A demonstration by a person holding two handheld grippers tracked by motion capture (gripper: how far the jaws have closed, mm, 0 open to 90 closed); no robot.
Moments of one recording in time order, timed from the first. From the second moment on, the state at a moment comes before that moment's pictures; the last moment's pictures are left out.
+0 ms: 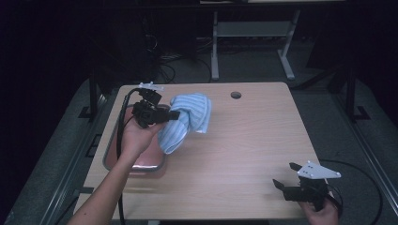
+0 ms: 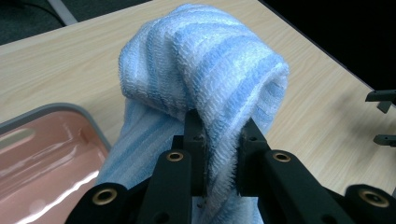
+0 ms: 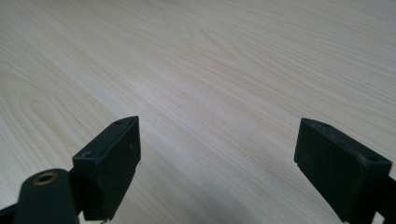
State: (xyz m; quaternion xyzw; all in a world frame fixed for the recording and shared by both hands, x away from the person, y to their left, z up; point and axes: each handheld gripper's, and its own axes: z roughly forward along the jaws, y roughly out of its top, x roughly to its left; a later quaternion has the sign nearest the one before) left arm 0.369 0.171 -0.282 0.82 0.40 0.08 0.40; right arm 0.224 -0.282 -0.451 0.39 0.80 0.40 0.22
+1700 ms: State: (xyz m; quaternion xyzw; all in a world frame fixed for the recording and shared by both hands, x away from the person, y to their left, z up) left arm 0.394 0.086 -0.331 0.83 0.39 0.04 0.39; right arm 0.223 -0.288 -0.446 0.39 0.79 0.41 0.22
